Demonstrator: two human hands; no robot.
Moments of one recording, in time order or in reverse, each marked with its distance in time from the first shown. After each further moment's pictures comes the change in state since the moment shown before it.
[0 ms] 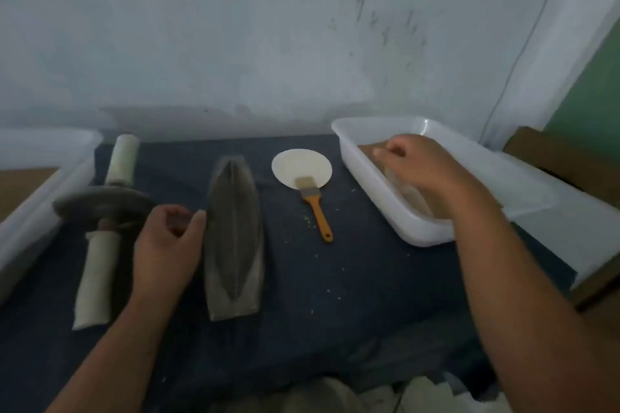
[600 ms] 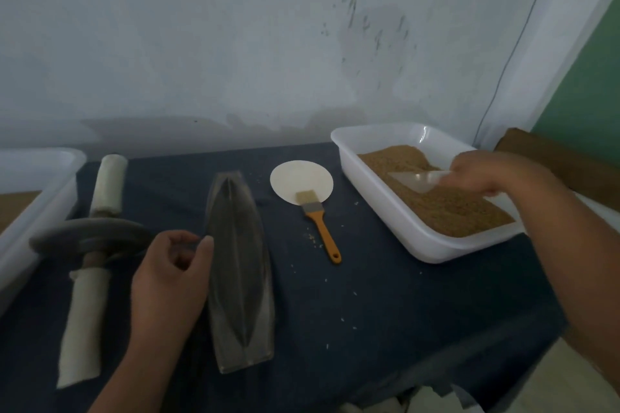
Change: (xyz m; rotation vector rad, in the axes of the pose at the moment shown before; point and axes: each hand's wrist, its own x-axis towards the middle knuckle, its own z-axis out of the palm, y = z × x) left_hand -0.004 0.014 0.001 -0.050 -0.035 -0.013; right_hand 0.049 0.090 -0.044 -0.492 -0.394 0.364
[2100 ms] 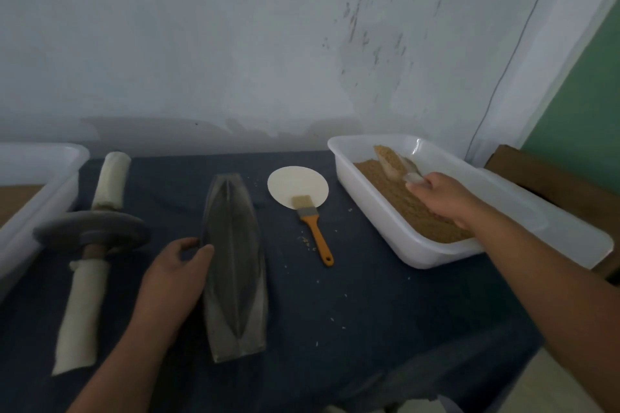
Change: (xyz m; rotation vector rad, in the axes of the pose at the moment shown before) left_hand 0.018 -0.025 0.014 -0.028 -0.196 -0.198; right_hand -0.006 -0.030 0.051 0.632 0.220 -0.100
